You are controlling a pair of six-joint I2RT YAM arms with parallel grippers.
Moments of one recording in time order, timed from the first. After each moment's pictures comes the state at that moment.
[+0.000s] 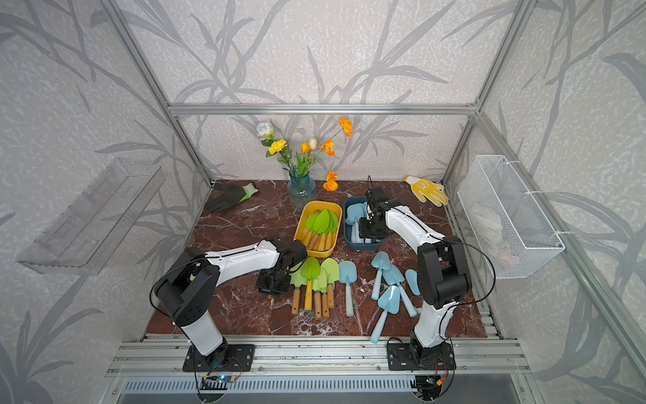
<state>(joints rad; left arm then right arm) -0.71 1.74 1.09 -1.22 -0.19 -0.67 0.30 1.81 1.39 -0.81 -0.14 0.35</state>
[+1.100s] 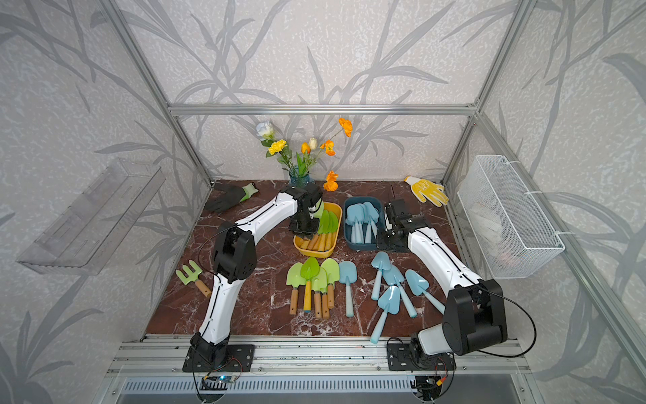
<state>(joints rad) -0.54 2.30 2.08 -1.26 0.06 -0.35 0.24 1.43 1.10 -0.83 -0.06 0.36</state>
